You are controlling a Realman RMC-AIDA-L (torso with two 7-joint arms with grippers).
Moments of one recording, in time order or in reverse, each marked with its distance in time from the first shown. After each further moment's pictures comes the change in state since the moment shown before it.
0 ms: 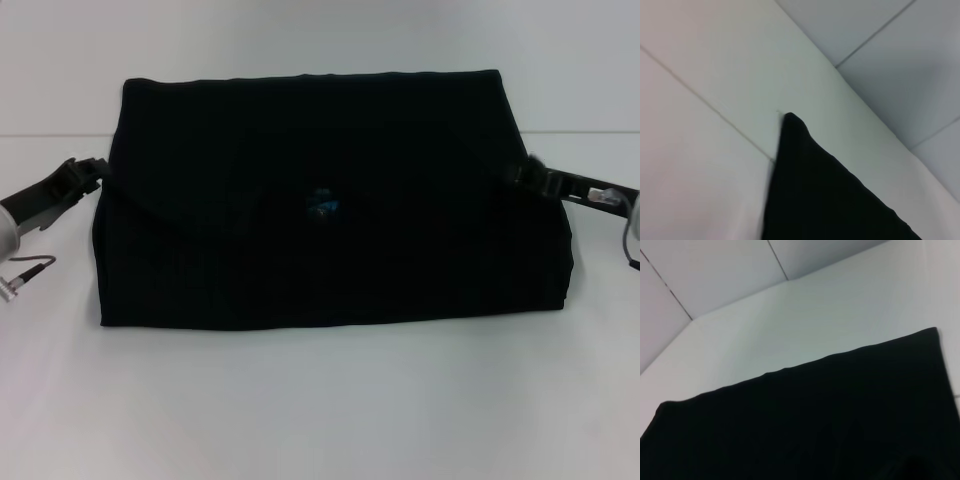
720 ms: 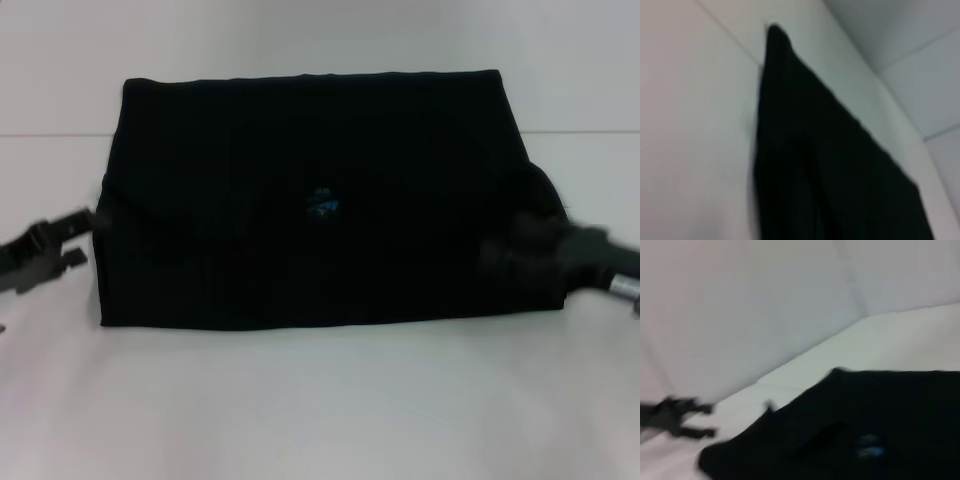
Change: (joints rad) left arm 0.169 0.117 0.220 -0.001 0.003 0.362 -0.174; right arm -0.199 -0.039 -0.073 -0.015 0.144 -0.568 -0.486
